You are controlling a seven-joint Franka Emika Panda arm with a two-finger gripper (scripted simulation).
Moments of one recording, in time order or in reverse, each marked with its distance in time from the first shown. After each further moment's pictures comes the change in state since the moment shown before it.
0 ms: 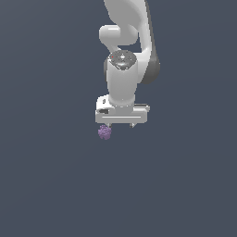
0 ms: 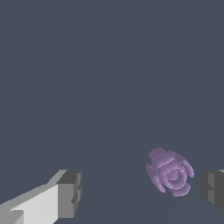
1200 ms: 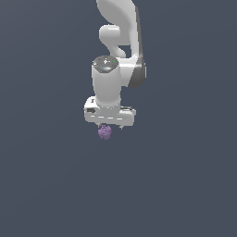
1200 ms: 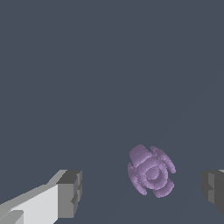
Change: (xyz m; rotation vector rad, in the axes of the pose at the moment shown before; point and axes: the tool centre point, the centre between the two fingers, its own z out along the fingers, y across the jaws) arm -0.011 0.047 0.019 -0.007 0.023 0.130
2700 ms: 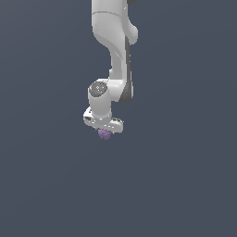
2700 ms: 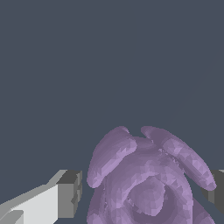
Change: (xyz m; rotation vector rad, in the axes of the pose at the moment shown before) arm -0.050 0.043 0.112 0.002 -0.038 0.147
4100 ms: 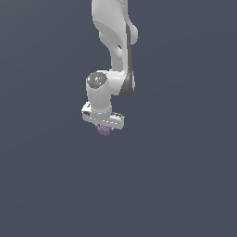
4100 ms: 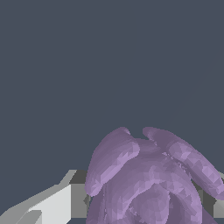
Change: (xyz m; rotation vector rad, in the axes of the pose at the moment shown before) arm 0.003 -0.003 -0.040 0.000 0.001 0.000
